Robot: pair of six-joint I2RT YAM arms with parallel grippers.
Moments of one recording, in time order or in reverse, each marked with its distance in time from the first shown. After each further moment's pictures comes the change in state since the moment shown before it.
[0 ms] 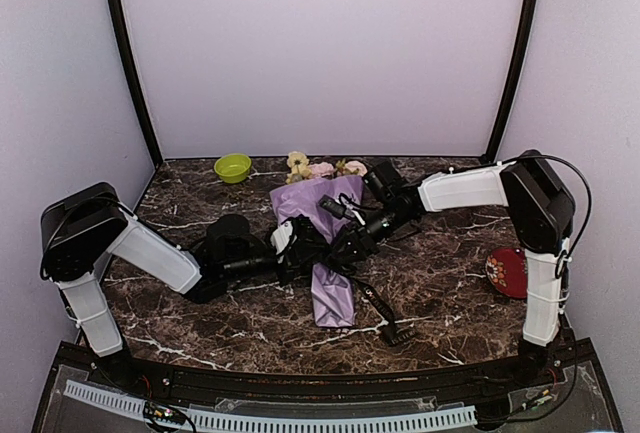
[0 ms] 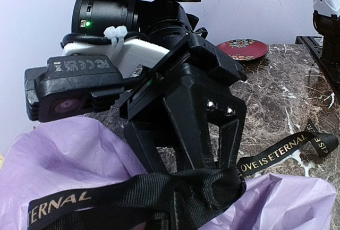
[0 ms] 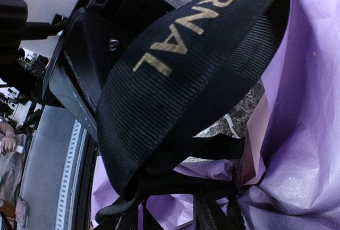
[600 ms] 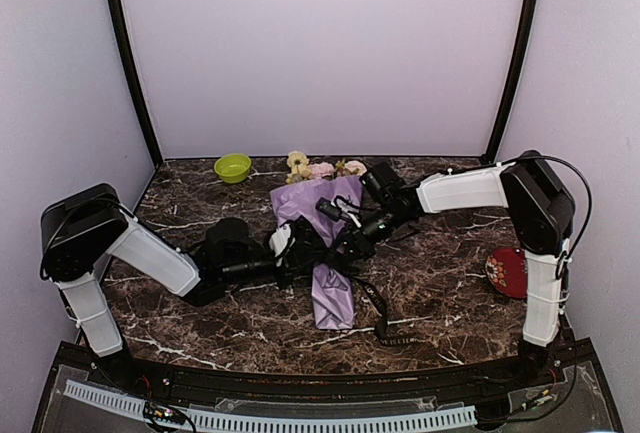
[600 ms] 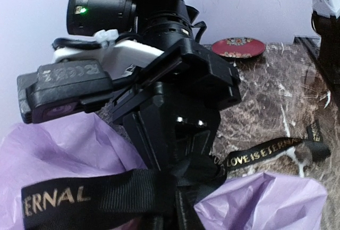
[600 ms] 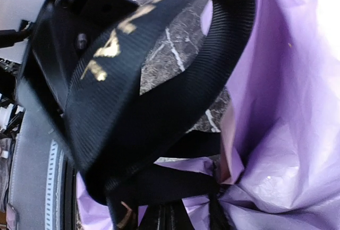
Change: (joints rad) left arm 0.001 0.000 -0.021 0.006 -0.003 -0.025; right arm 0.014 -0.003 -0.001 0.014 0.109 0.032
